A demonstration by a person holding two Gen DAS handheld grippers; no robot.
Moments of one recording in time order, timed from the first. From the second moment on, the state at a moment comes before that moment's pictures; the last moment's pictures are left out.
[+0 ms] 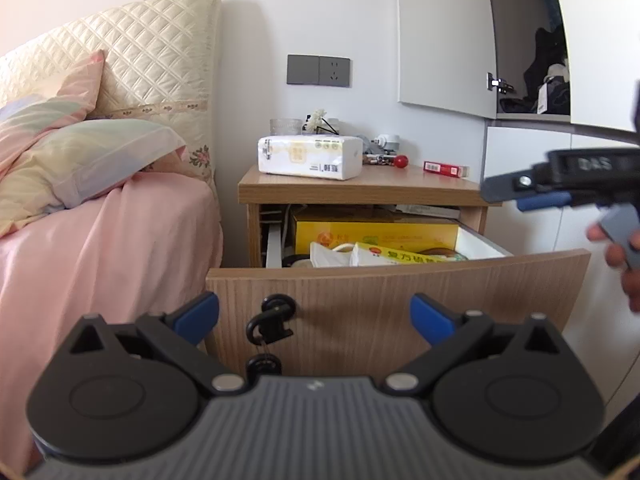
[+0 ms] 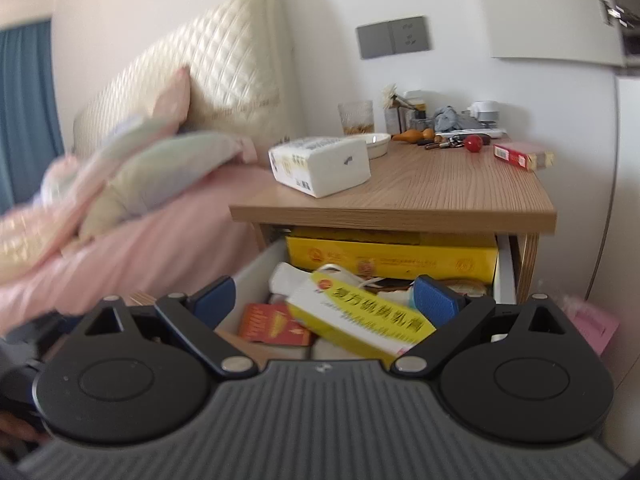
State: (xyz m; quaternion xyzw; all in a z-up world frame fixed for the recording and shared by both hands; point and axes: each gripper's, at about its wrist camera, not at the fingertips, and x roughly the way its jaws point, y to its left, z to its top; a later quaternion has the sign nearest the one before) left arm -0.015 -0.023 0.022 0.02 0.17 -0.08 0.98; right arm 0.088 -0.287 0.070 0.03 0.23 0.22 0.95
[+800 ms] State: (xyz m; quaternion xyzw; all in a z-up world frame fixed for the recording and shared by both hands) left arm -0.008 -0.014 0.018 0.00 0.18 -0.08 0.98; right arm 0.244 -0.209 0.002 -0.22 0.45 0.35 0.79
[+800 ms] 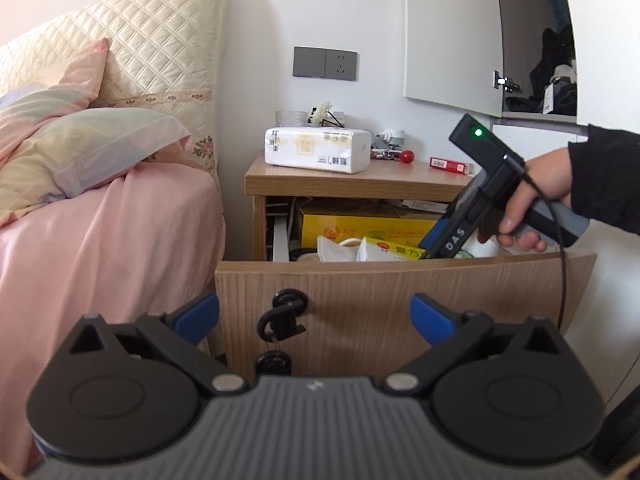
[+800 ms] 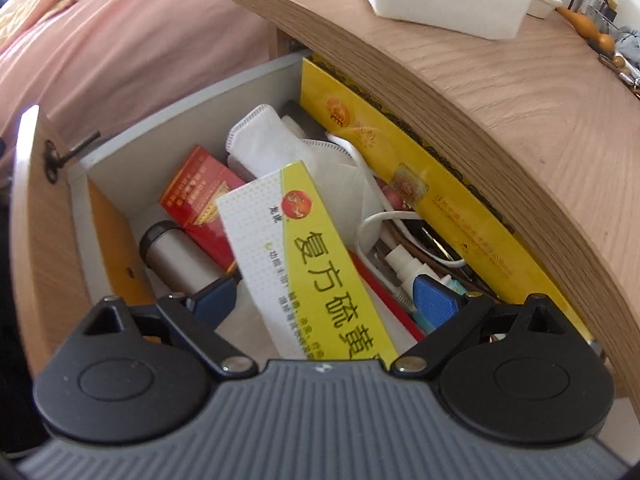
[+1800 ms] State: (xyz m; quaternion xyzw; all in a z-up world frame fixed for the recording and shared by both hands) left arm -0.018 -0.019 0.022 0.01 0.17 -0.09 0.98; right arm 0.144 -0.238 0.117 -0.27 0.30 0.28 0.87
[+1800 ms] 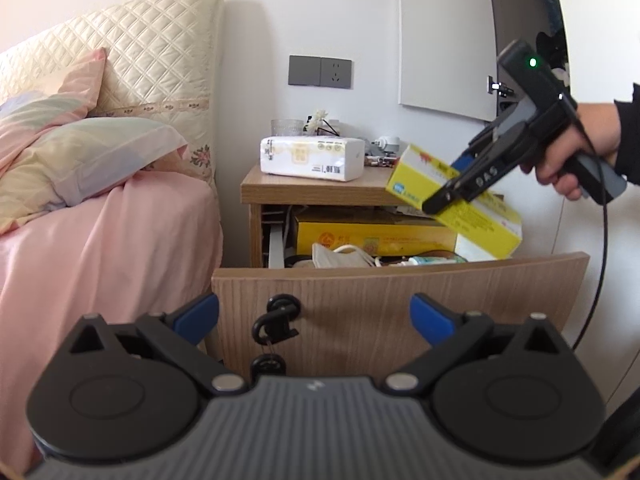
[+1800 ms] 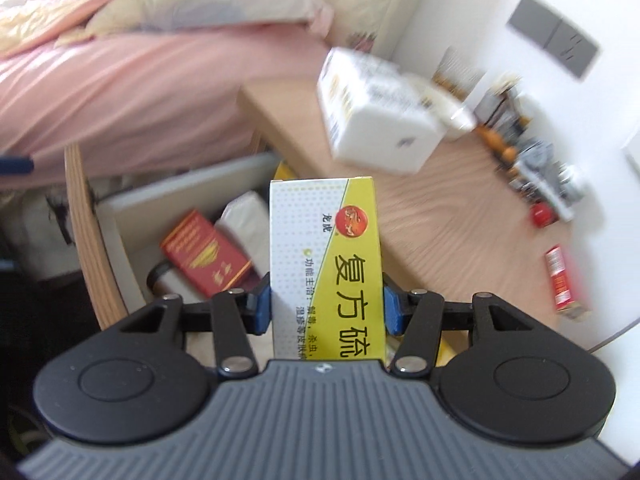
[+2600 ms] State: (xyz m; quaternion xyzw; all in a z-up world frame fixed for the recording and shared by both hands) left arm -0.017 -0.014 0.024 0.00 0.16 -0.08 0.98; right arm 0.302 -0.291 0.123 0.03 0.26 0.13 0.96
